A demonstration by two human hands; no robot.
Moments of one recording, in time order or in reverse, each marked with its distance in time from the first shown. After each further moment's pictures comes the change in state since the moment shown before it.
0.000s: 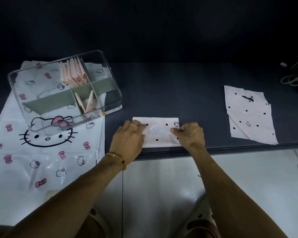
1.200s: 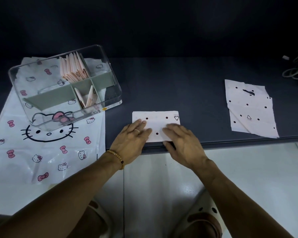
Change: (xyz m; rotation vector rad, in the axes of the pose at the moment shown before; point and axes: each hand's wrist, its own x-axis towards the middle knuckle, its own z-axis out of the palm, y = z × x) left_hand -0.014 -0.009 0.017 0.086 -0.177 0.228; right_hand -0.043 0.030 0.009 -0.412 0.055 -0.844
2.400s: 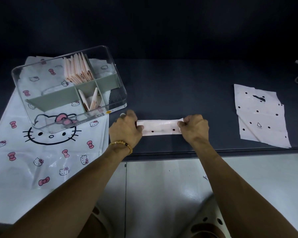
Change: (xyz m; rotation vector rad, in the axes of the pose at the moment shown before) left_hand 0.038 -0.016 -0.026 -0.218 0.160 -0.660; right_hand 0.074 0.017 -0.003 0.327 0.056 0.779
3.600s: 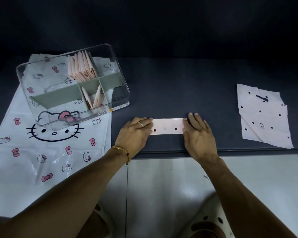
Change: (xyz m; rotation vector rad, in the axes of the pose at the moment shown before) left_hand -0.020 -0.012 0.011 0.041 0.040 0.586; right_hand -0.025 0.042 0.001 -0.436 0.005 -0.545
